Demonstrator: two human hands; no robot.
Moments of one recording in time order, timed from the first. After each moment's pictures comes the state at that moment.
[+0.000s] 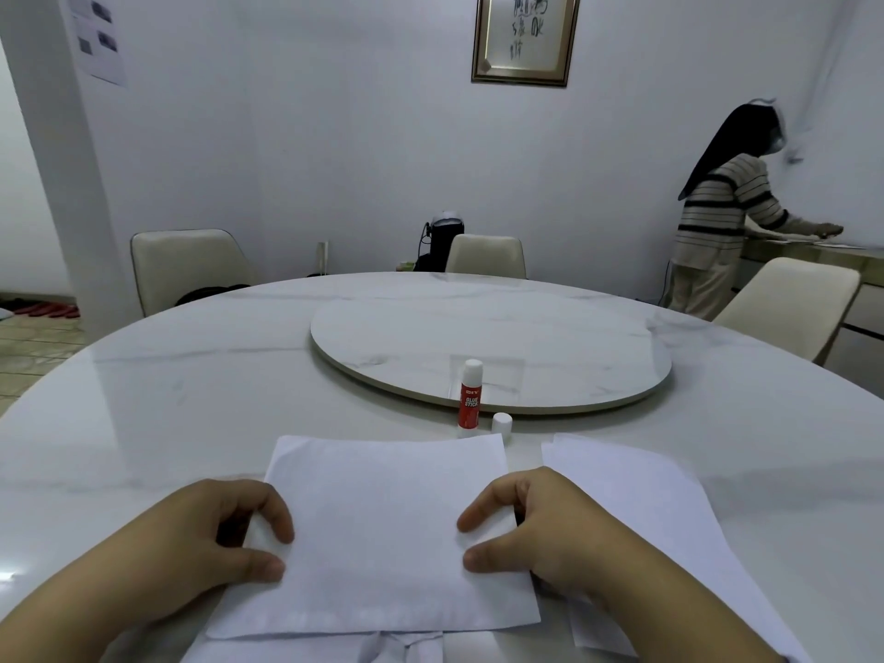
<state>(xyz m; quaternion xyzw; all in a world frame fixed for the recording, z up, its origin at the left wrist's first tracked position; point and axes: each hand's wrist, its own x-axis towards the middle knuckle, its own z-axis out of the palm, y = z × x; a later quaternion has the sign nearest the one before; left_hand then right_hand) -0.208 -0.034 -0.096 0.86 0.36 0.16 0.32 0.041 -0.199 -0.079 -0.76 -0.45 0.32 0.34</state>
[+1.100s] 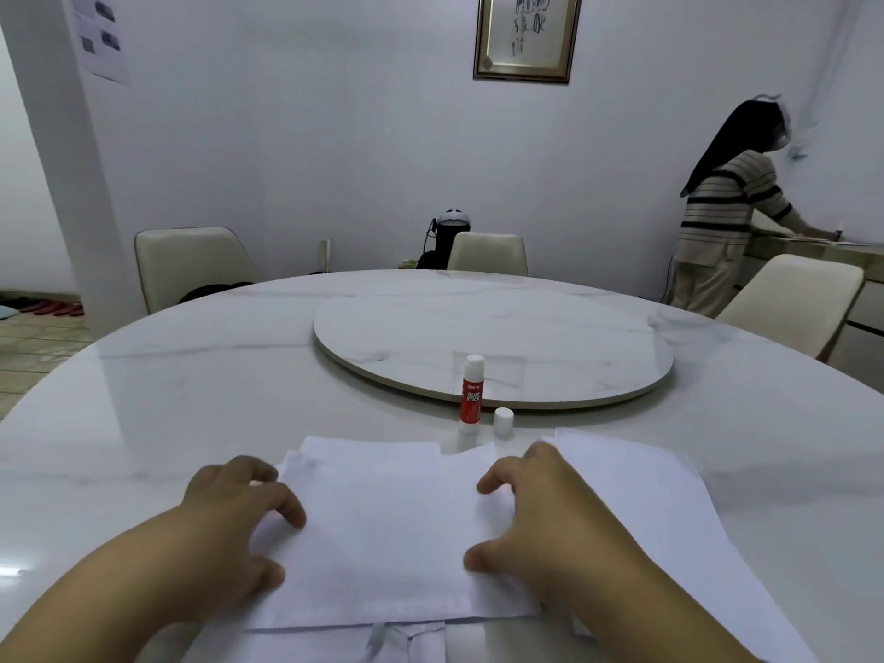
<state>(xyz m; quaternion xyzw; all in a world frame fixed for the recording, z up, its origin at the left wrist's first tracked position) -0.191 -0.059 -0.087 0.90 0.41 0.03 0.11 0.026 -0.201 -0.077 -0.84 -0.48 0.11 0.21</state>
